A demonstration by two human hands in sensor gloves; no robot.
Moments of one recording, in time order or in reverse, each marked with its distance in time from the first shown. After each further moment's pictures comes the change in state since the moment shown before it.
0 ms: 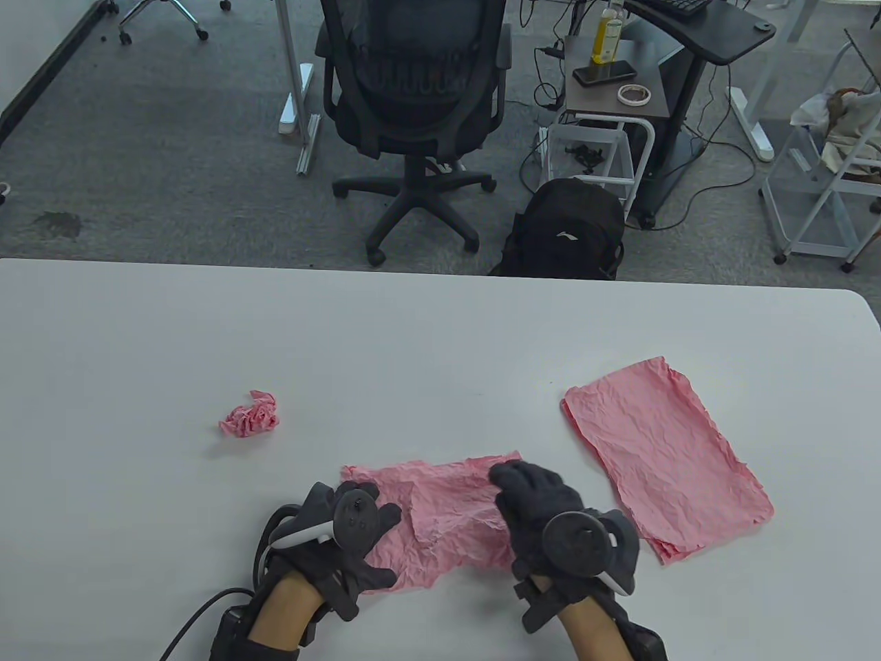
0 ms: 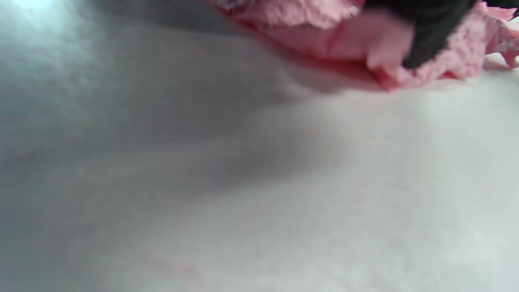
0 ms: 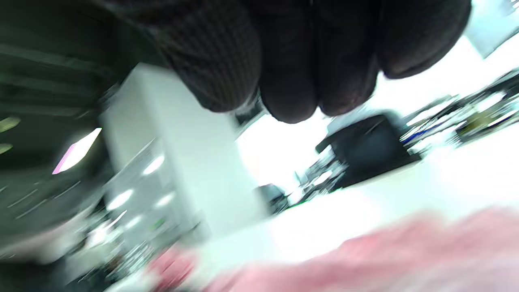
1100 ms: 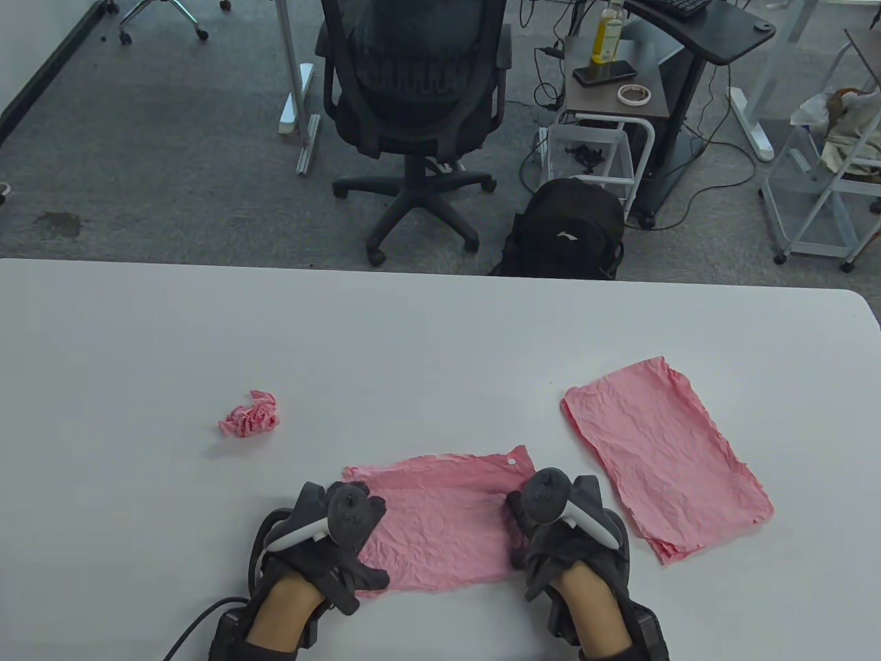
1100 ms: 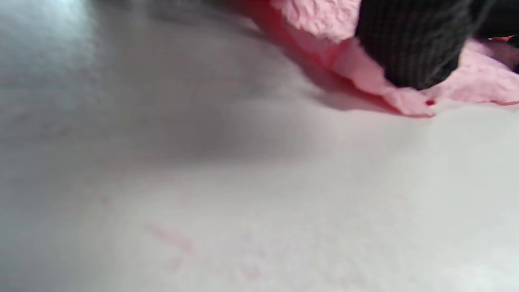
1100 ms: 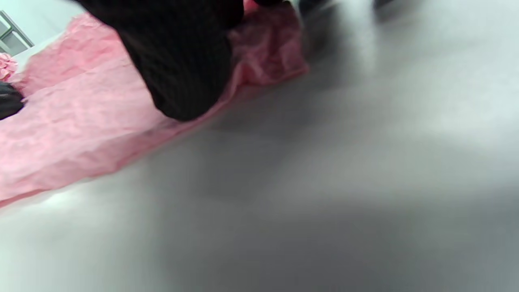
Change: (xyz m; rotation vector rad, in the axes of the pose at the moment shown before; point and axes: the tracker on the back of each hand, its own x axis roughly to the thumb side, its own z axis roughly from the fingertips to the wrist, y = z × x) left_hand -0.010 -0.002 0.005 -0.004 0.076 0.064; right_hand -0.079 0.023 0.010 0.637 0.636 0.124
